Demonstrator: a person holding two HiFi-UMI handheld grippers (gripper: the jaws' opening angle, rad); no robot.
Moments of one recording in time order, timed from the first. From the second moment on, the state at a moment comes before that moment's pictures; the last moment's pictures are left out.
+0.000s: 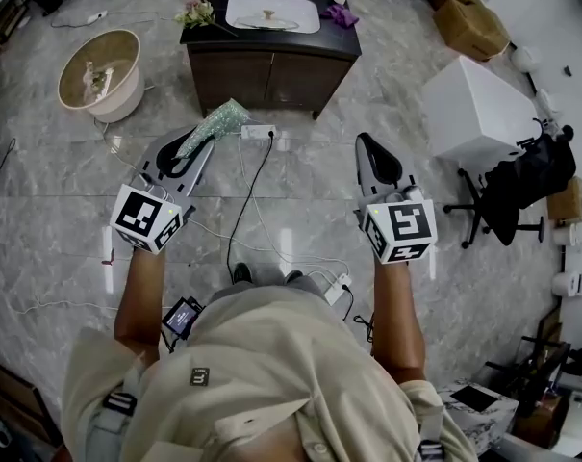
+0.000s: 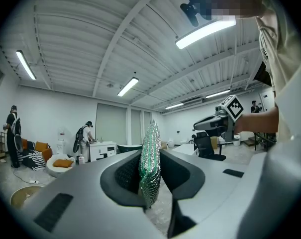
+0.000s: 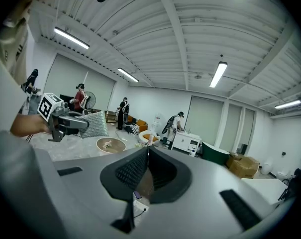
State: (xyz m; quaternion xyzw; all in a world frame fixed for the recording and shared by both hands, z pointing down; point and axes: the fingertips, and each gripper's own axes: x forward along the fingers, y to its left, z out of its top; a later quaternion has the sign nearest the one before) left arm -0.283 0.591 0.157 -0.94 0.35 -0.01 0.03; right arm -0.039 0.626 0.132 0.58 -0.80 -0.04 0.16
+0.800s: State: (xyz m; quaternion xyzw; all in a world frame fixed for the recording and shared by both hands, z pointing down) left arm -0.272 0.494 0.182 -0.91 0.42 -0.05 0.00; right arm -0.012 0.484 0.173 0.53 -0.84 0.00 0.13
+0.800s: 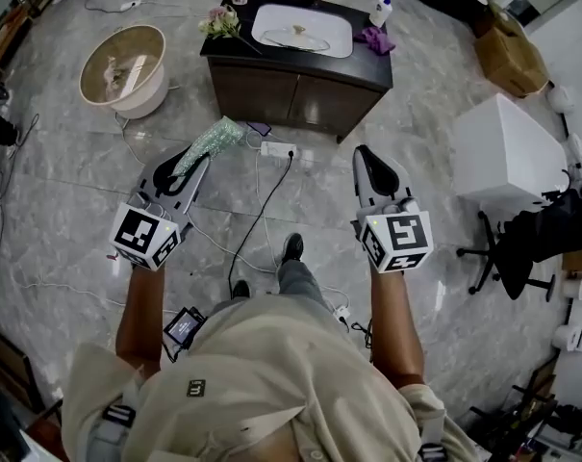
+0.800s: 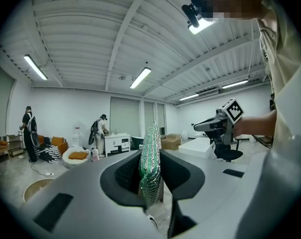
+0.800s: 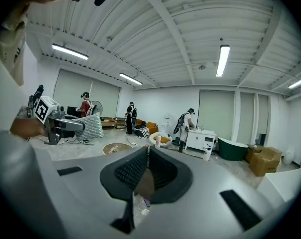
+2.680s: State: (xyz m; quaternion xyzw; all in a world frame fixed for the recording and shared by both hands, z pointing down) left arm -0.120 0.126 0.187 -0.92 0.38 -0.08 -0.01; right arm 0.138 0.188 0.249 0.55 -0.81 0.10 0.15
